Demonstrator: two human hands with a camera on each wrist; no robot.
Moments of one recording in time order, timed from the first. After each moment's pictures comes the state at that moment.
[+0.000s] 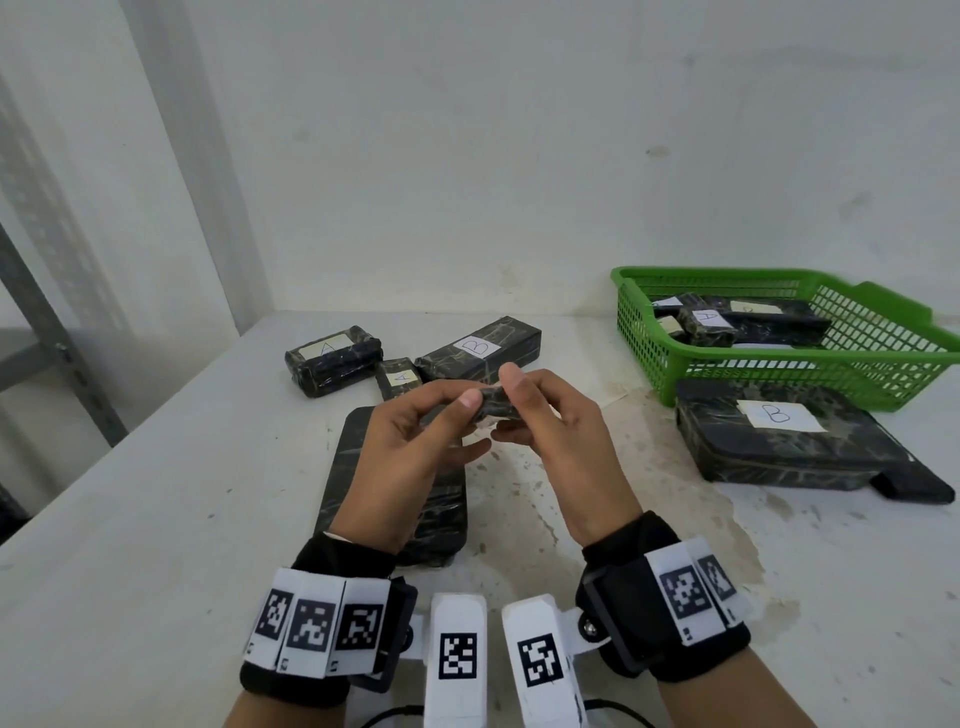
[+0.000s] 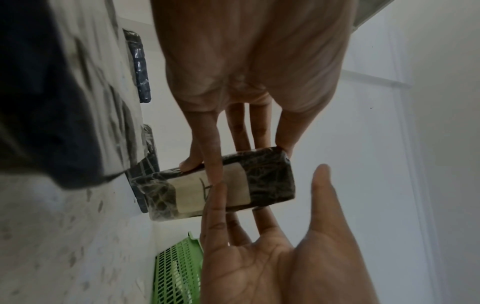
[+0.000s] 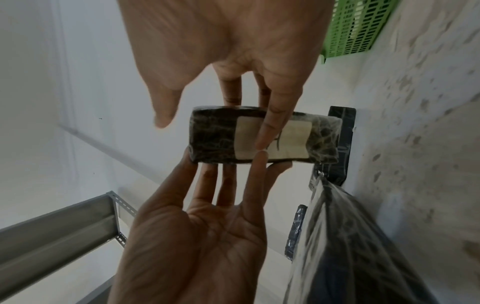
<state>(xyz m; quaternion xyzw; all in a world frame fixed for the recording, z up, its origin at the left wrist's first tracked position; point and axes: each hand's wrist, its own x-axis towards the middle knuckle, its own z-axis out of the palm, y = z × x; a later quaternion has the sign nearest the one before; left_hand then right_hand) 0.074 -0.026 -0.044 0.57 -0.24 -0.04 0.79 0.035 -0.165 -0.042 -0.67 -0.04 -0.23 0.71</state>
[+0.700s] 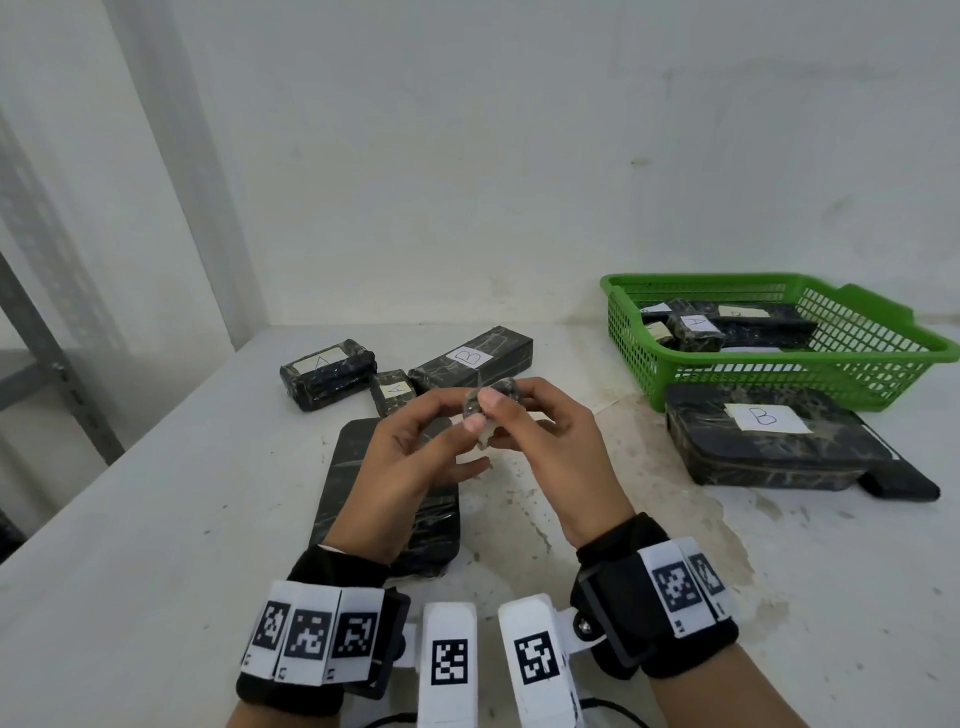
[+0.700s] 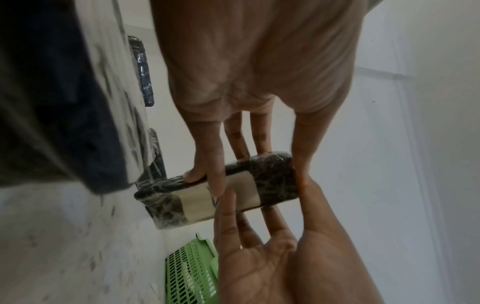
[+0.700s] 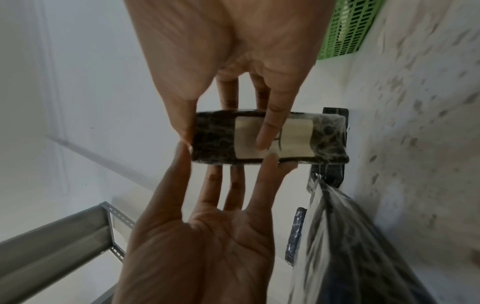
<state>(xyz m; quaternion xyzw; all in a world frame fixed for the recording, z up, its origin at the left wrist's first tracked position) 0.071 -0.025 -0.042 0.58 -0.27 -0.08 0.76 0.035 -0.167 -0.039 -0.67 -0.01 -0.23 0.71</state>
